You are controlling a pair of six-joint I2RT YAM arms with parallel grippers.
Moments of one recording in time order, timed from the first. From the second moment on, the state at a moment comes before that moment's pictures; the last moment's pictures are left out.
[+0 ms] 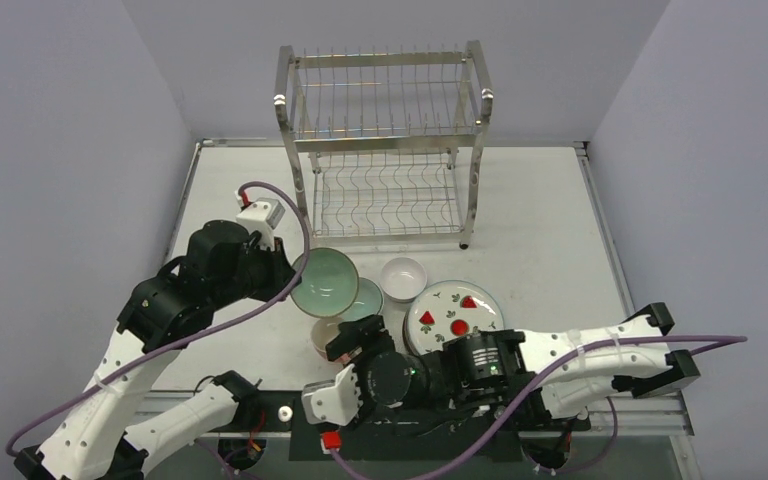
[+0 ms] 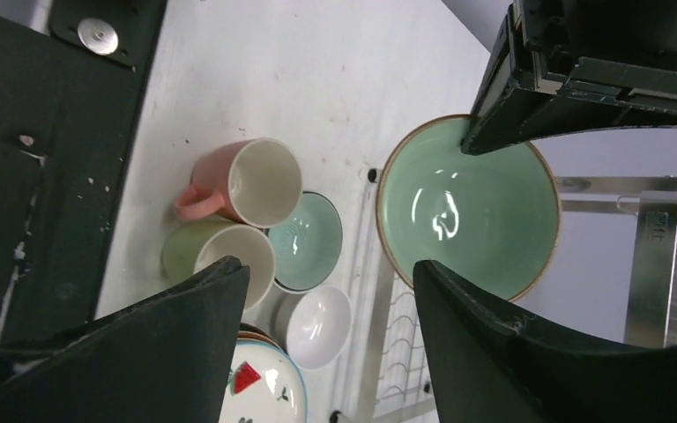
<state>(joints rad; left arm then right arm) -0.61 0.83 1.25 -1.02 -0.03 -0.41 1.72 1.32 1.45 -0.72 0.42 -0.64</state>
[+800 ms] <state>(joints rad) -0.61 0.97 1.27 -1.15 0.13 -0.38 1.60 1.64 1.60 -0.87 0.44 -0.76</state>
